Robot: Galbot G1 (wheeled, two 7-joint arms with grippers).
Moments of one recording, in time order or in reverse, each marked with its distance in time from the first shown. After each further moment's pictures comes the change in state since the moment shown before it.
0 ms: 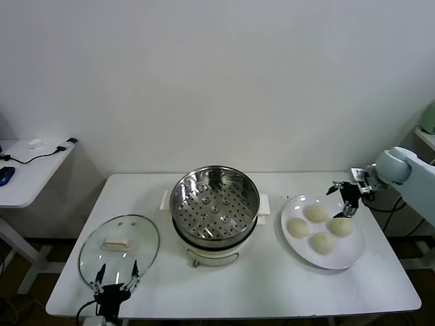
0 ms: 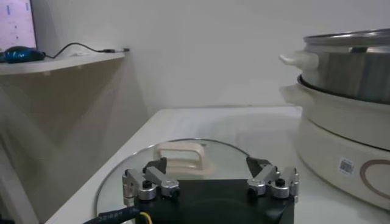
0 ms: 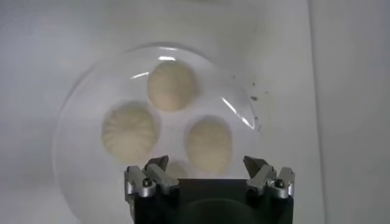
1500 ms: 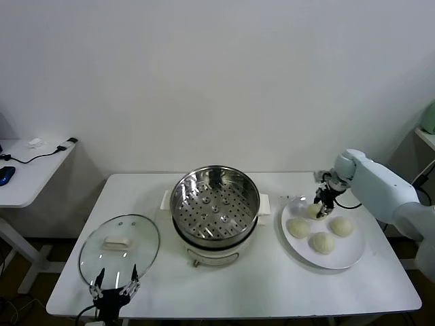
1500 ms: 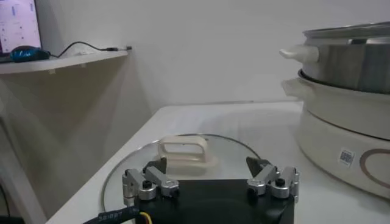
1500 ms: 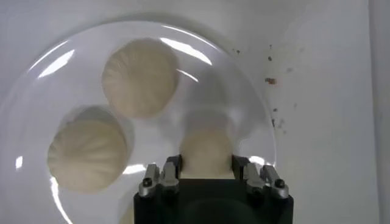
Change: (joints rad) left arm 0.024 -0.014 0.000 -0.002 0.027 -0.018 -0.003; right arm 0.037 0.263 -0.045 -0.305 -0.050 -0.008 -0.040
